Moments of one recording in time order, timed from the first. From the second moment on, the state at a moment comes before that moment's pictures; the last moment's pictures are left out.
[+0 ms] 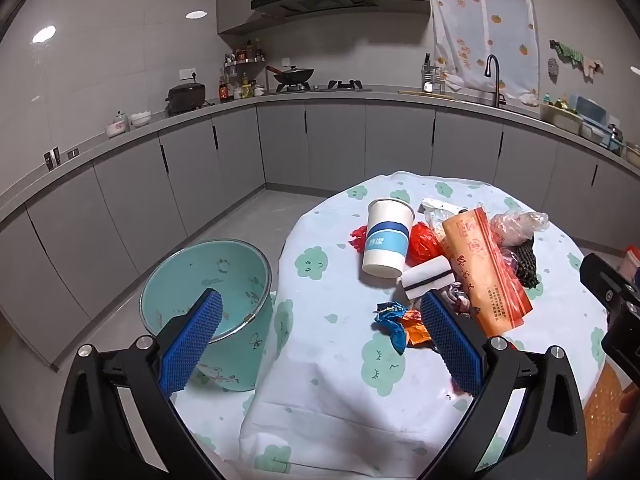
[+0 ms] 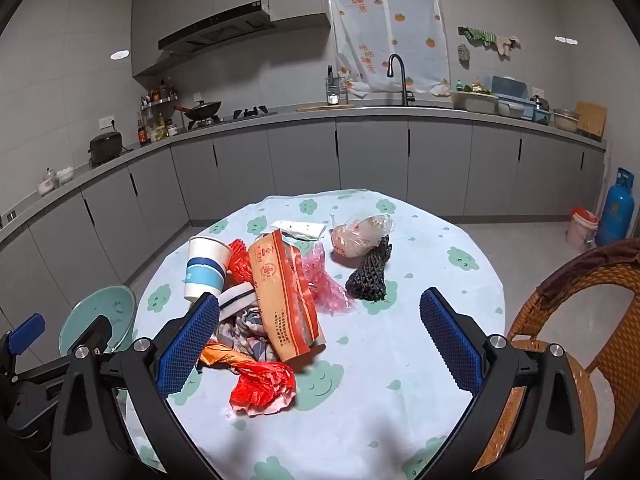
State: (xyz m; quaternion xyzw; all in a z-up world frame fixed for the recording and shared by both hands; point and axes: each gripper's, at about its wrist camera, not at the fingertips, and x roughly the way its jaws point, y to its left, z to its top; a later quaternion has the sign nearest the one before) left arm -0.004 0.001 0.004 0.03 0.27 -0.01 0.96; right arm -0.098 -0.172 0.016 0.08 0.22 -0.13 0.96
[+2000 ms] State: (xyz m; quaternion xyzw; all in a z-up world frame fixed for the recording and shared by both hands) left arm -0.007 0.001 0.006 0.03 0.27 -0.01 0.96; right arm -0.097 -0.173 0.011 0.08 0.23 -0.14 0.96
